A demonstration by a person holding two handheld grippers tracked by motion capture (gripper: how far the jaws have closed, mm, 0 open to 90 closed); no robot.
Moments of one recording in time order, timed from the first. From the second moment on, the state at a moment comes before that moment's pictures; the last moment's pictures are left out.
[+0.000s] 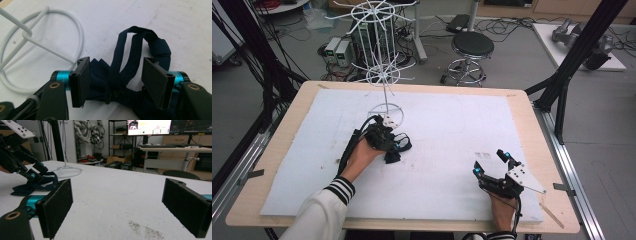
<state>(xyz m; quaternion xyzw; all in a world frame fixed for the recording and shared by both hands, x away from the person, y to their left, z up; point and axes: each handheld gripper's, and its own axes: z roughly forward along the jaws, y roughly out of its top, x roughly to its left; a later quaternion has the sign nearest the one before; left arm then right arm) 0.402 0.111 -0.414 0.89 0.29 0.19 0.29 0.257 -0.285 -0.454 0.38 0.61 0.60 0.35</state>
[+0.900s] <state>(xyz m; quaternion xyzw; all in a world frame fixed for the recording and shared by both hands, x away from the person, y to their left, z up) 0.404 0.105 -0.420 0.89 0.31 0.18 0.28 0.257 -0.286 -0.454 0.38 0.61 0.60 0.35</state>
